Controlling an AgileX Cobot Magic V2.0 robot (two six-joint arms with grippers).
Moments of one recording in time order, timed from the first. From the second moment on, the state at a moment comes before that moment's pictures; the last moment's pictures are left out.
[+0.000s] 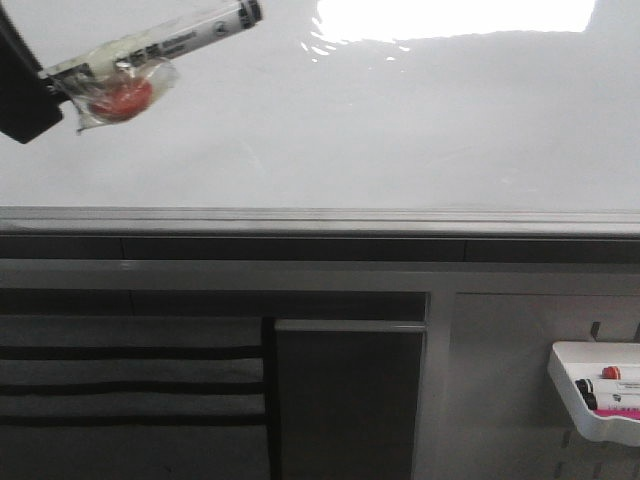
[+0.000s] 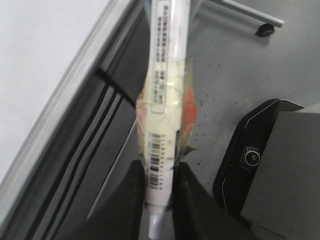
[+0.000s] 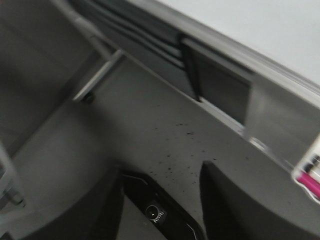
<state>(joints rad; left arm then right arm) -0.51 1.17 -1.01 -0.32 0.98 0.82 0.08 0.96 -0.85 0.74 1.08 -0.87</state>
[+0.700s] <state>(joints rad) -0.72 1.18 -1.01 -0.38 0.90 0.94 0.38 1.08 -0.96 0.86 0.97 -1.43</state>
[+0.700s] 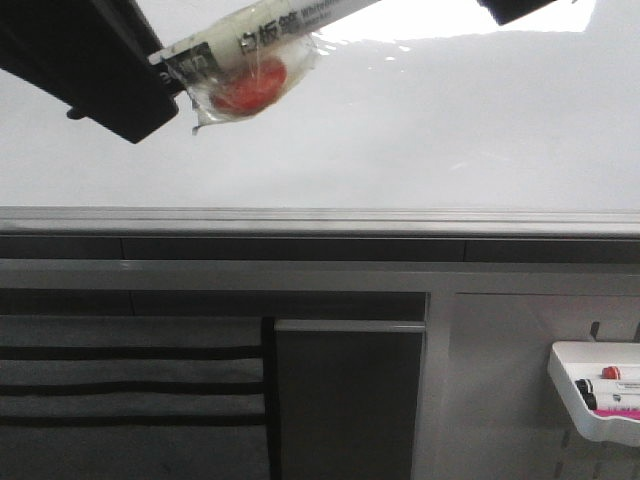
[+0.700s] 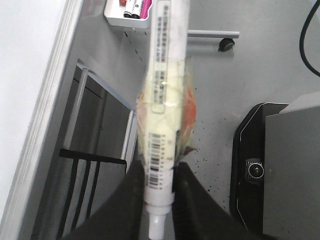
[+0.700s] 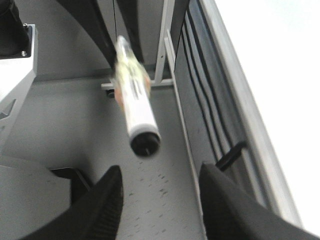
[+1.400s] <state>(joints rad) -0.72 1.18 -1.01 -0.38 0.89 0.95 0.62 1.23 -1.07 0.83 0.84 -1.25</state>
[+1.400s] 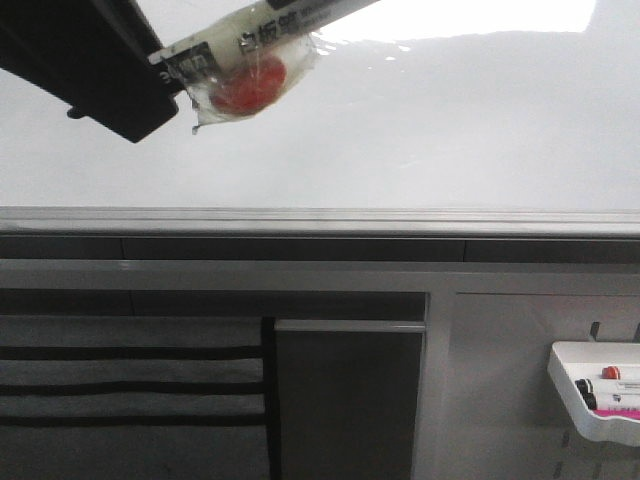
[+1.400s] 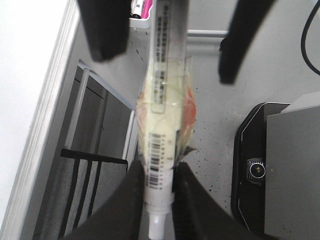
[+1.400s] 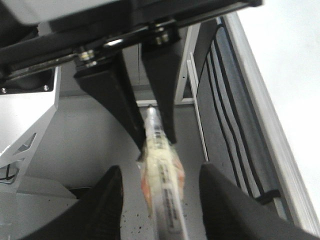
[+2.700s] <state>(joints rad) -0.72 1.18 -1.01 -0.37 0.88 0.96 0.61 1.30 -1.08 0.83 0.89 -1.22</state>
